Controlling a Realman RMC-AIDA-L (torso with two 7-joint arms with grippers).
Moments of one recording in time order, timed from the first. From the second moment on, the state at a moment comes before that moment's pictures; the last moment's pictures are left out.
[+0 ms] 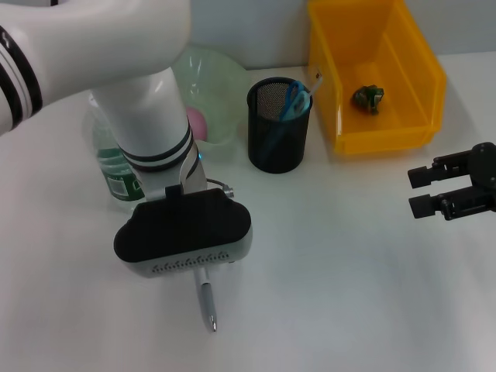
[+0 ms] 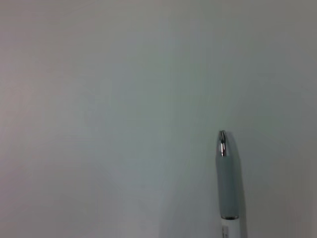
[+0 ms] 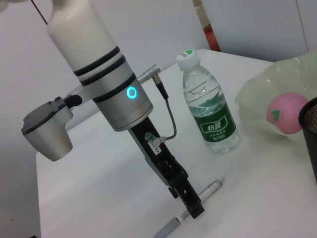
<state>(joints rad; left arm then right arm) -1.13 -2.08 1.85 0.75 2.39 1.39 -0.72 0.60 1.84 -0.56 -0.72 -2.22 -1.92 1.67</state>
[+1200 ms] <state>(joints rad) -1.11 -2.08 1.89 0.75 2.38 1.38 -0.78 0.61 1.84 -0.57 -0.72 -2.22 -1.92 1.67</state>
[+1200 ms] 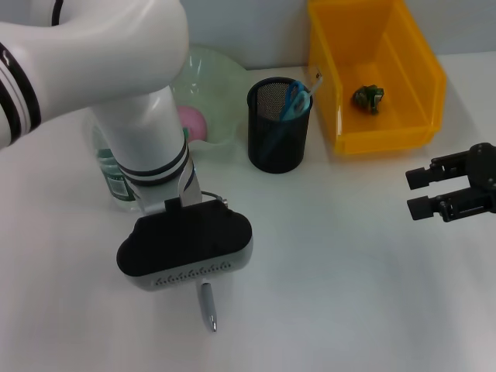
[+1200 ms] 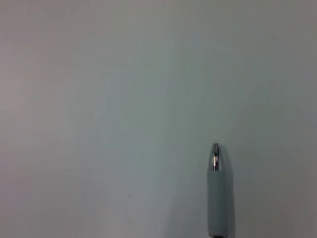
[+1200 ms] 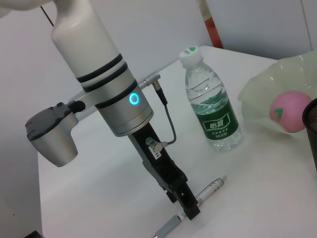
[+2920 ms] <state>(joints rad) -1.11 -2.08 1.95 0.75 2.36 1.34 -0.79 0.62 1.84 -0.58 -0.73 -2.24 -1.92 1.67</state>
